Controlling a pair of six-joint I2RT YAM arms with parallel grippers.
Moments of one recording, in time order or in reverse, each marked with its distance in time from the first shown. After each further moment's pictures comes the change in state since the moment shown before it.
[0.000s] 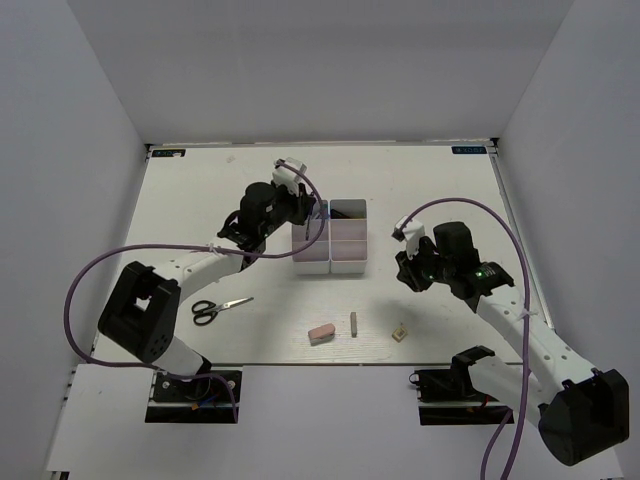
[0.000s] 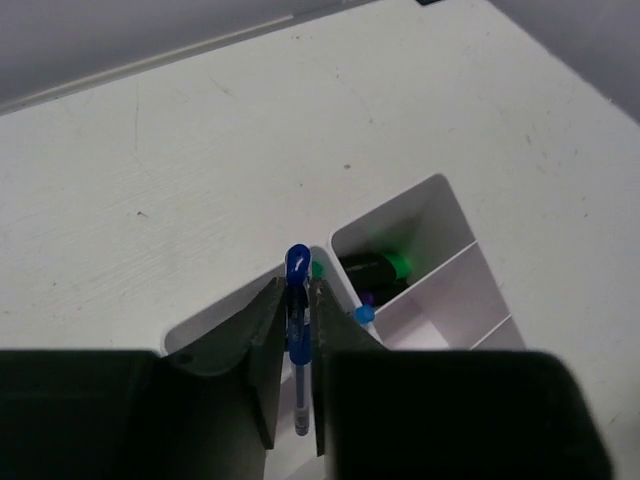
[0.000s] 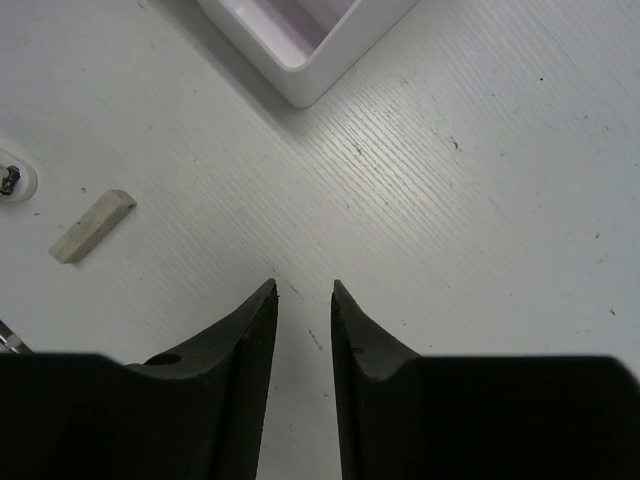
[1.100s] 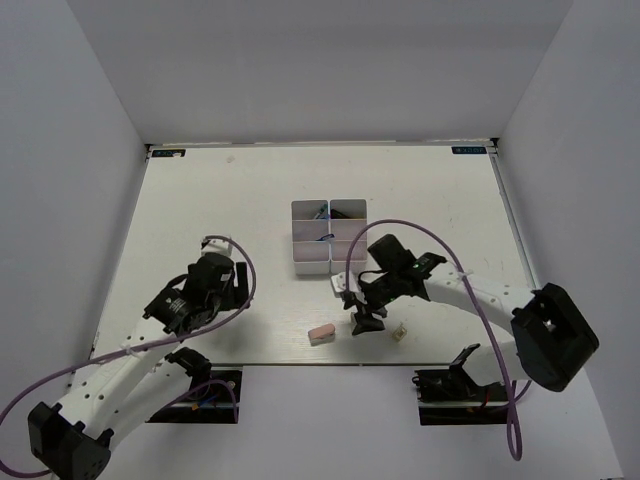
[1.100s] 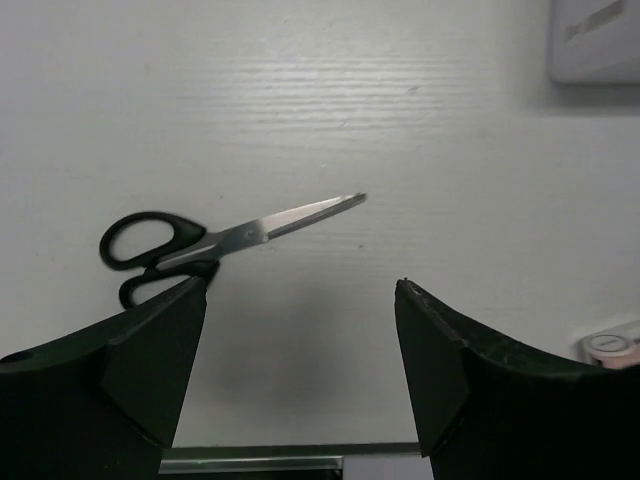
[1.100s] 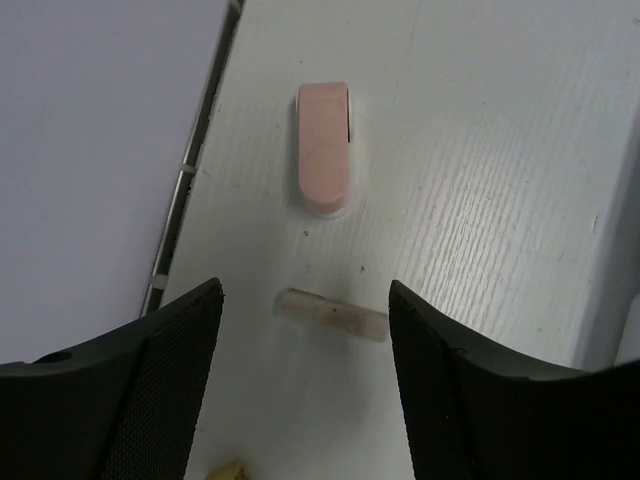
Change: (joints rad) left arm -0.018 -0.787 -0.301 -1.152 -0.425 -0.319; right arm 0.335 0.389 0.059 0.007 -0.514 -0.571
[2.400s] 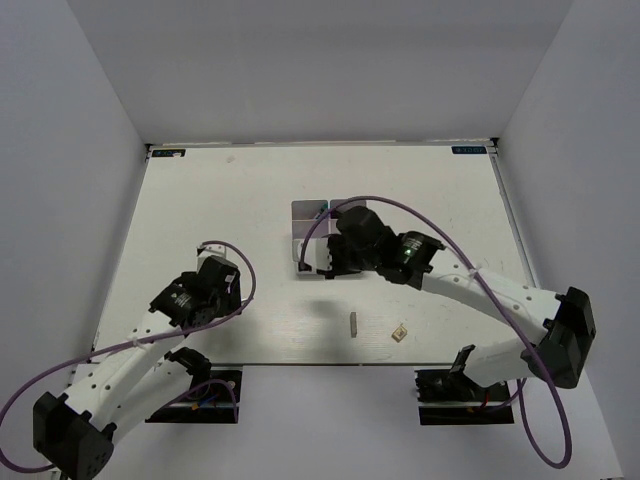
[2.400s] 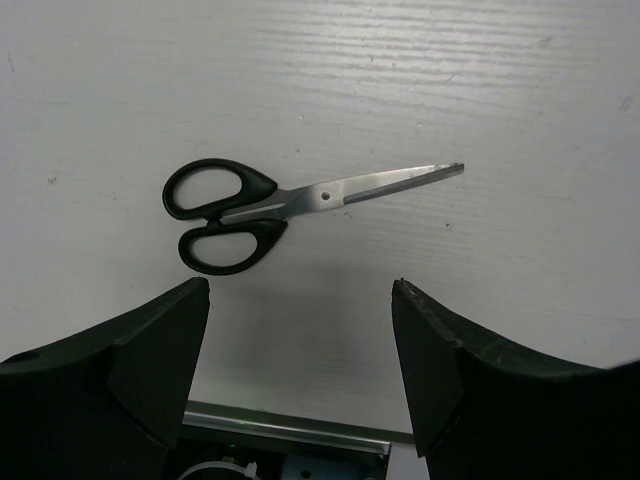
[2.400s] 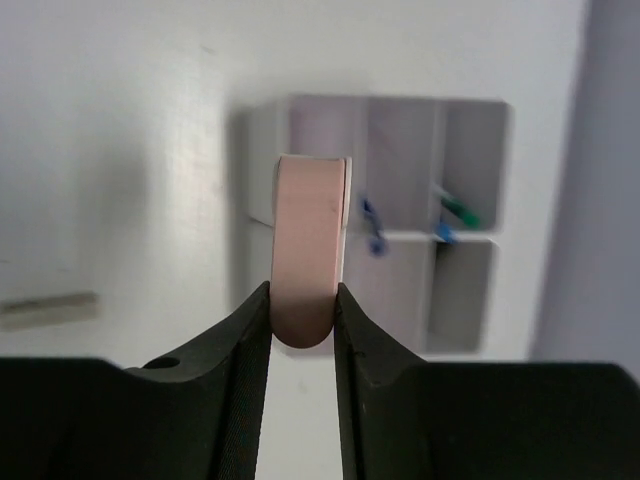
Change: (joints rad) left arm 0.024 0.027 -0.026 -0.138 -0.108 -0.048; right arm 0.272 0.024 0.444 -0.067 0.745 0.077
